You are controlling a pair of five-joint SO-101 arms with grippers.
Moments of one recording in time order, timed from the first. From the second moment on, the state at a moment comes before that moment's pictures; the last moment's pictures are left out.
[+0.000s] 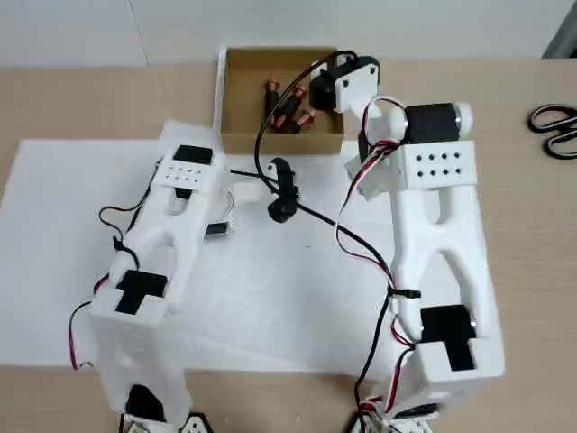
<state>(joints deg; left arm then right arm) 6.3 26.8 -3.1 80.0 -66.9 -9.2 6.5 -24.6 96.6 26.2</state>
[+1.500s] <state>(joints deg) 7.1 -33.5 2.2 78.9 13.9 -9.4 -64.5 28.7 77.8 19.5</state>
